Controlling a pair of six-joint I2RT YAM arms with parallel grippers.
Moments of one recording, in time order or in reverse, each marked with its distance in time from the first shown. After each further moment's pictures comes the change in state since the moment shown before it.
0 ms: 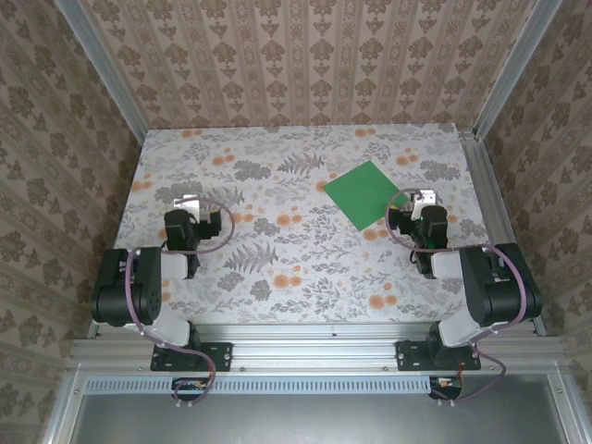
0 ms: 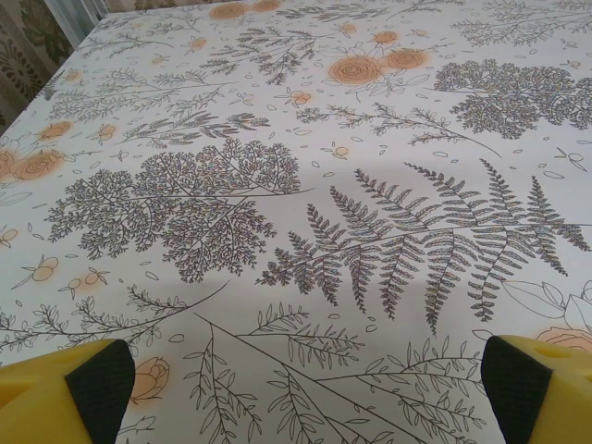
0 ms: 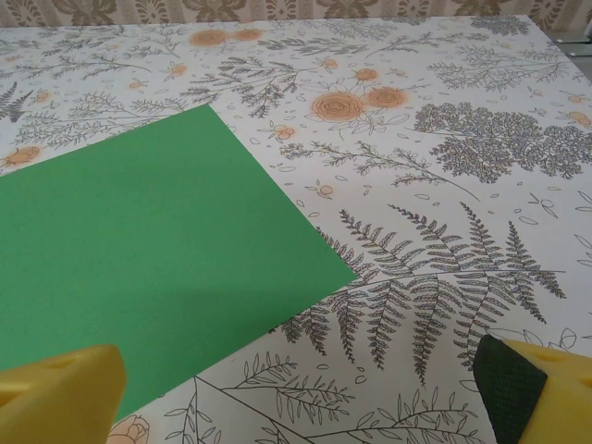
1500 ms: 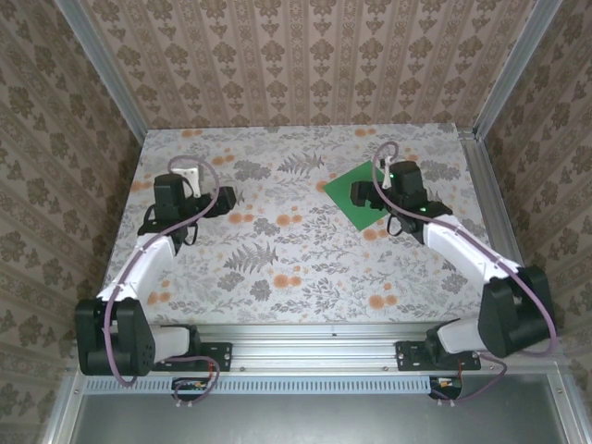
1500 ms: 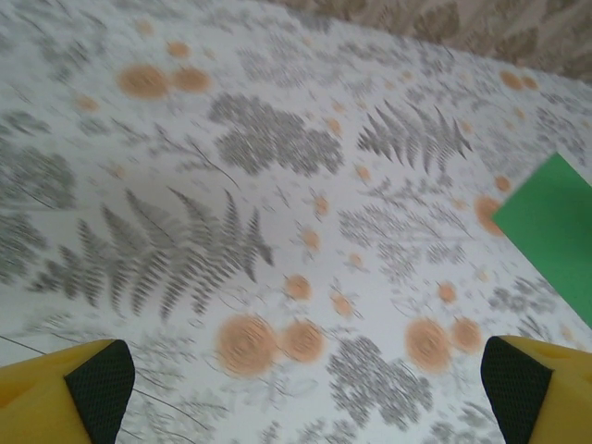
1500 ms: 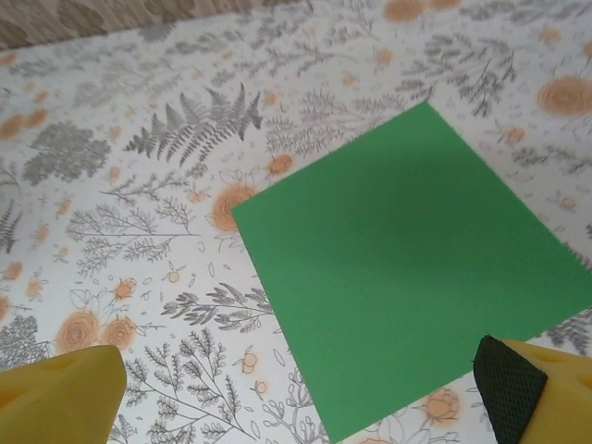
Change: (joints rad) left arm -0.071 -0.299 0.404 -0.890 0.351 -0.304; right arm 0.278 -0.129 0.574 -0.956 -0.037 0.290
